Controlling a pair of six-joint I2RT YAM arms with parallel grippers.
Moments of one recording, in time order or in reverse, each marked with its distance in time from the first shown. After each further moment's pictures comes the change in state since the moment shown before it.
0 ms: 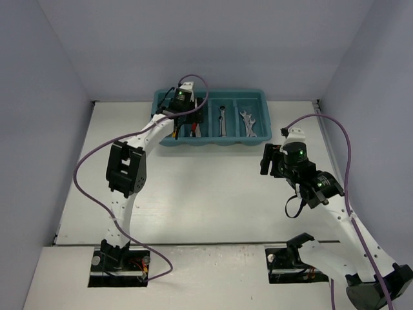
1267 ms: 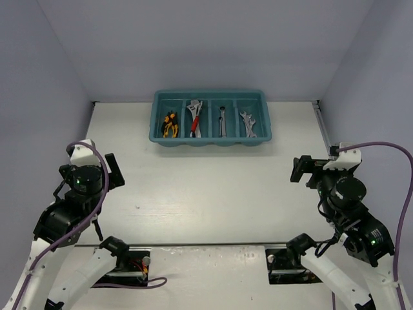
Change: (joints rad) left arm -0.024 -1.562 -0.847 -0.594 -0.597 -0.017; right arm 0.049 -0.382 0.105 -0.047 0.270 -0.228
